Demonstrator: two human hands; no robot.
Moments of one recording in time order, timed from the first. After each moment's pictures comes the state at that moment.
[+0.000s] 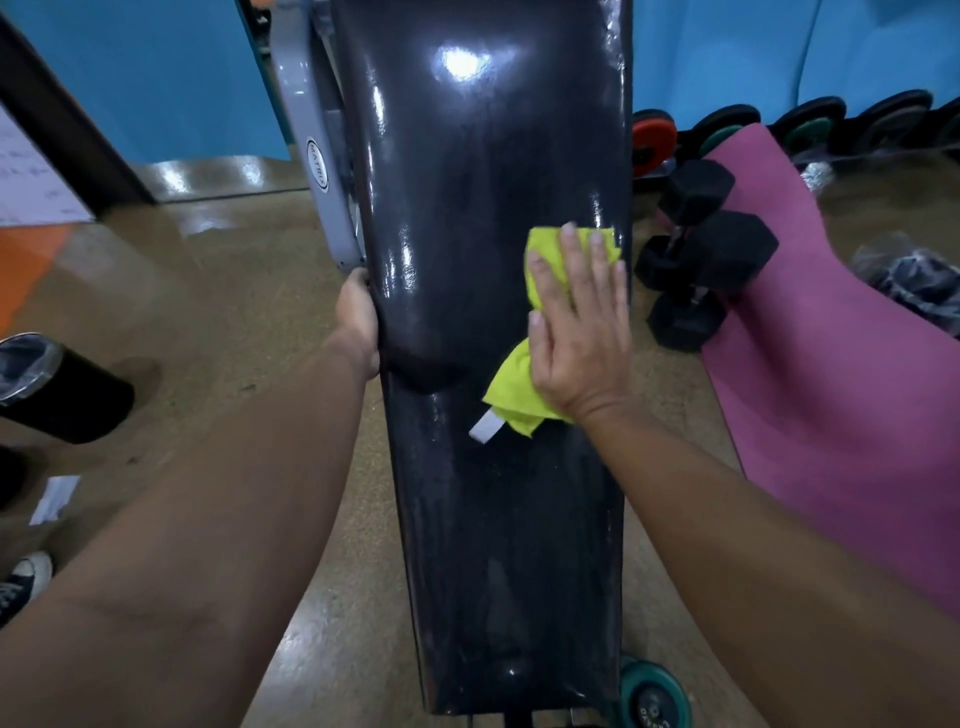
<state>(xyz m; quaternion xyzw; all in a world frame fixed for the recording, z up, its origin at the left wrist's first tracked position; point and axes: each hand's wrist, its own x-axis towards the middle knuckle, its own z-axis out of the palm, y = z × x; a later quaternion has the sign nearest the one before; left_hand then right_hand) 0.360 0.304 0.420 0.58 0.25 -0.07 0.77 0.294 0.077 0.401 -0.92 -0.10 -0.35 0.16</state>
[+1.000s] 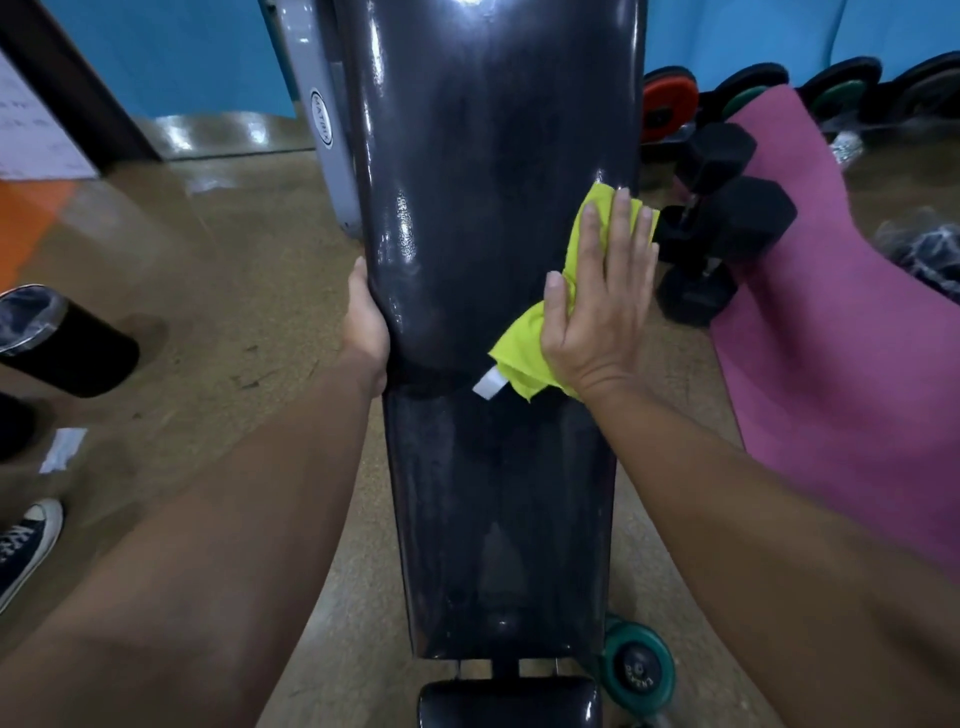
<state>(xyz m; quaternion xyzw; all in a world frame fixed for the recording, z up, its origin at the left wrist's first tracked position) 0.288 0.287 0.390 0.60 0.24 -0.04 0.76 0.276 0.068 0.378 -0.91 -0.03 -0.34 0.23</state>
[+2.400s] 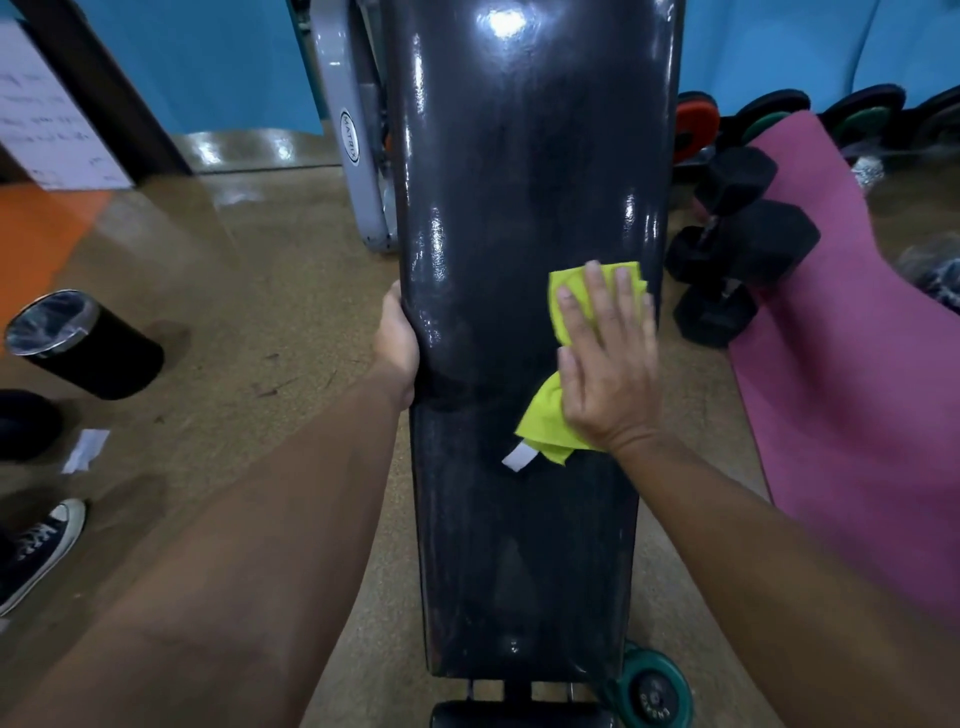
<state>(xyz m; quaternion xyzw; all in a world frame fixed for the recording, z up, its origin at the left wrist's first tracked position) 0.287 0.287 0.394 0.58 0.27 -0.07 0.76 0.254 0.063 0.354 -0.92 -0.16 -0.33 0.15</state>
